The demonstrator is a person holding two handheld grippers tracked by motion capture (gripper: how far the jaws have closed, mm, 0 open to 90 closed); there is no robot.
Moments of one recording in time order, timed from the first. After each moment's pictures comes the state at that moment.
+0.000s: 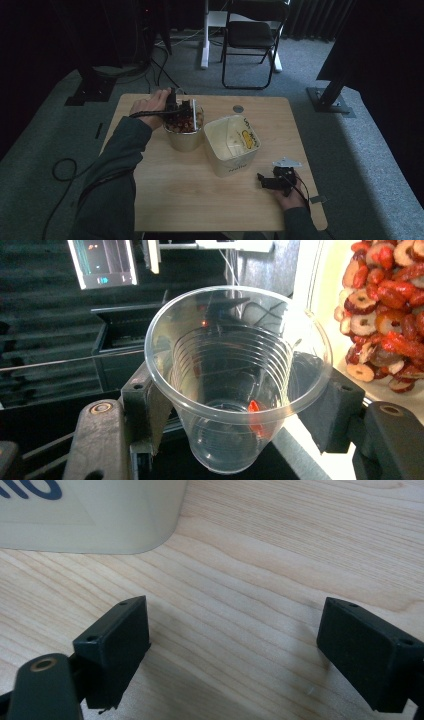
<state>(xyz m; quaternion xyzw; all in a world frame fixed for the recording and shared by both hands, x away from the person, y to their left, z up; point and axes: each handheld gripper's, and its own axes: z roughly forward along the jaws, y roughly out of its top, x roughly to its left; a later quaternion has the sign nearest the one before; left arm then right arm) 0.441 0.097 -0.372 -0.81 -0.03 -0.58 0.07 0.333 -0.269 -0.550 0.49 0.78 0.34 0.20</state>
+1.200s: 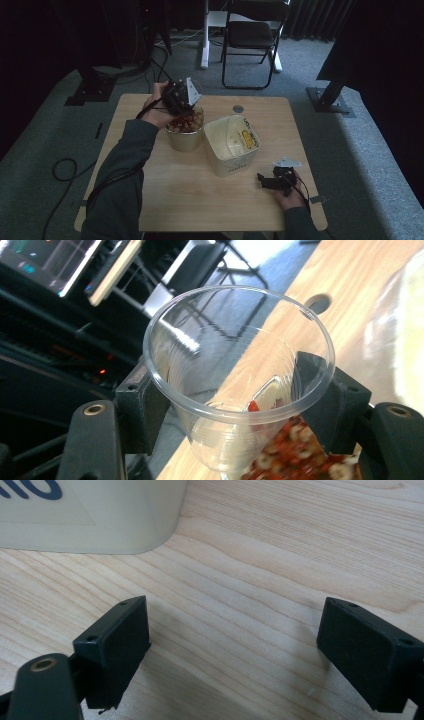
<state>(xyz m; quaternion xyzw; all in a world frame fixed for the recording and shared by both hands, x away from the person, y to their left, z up) 0.438 0.091 -0.323 -0.84 -0.19 -0.44 -0.26 0.333 -0.269 -0.550 0.48 0.78 0.34 0.21</state>
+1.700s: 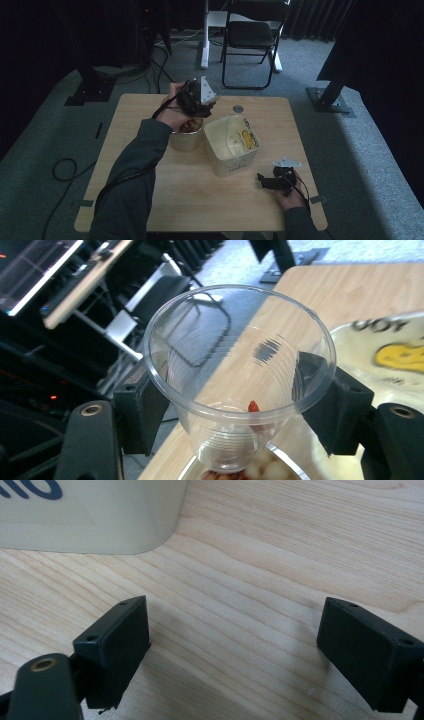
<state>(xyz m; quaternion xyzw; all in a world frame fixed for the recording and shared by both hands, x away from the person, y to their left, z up) 0.432 0.054 -0.312 -0.84 -0.18 -0.38 -0.33 0.333 -0.269 -0.550 0.48 0.78 0.34 0.20</state>
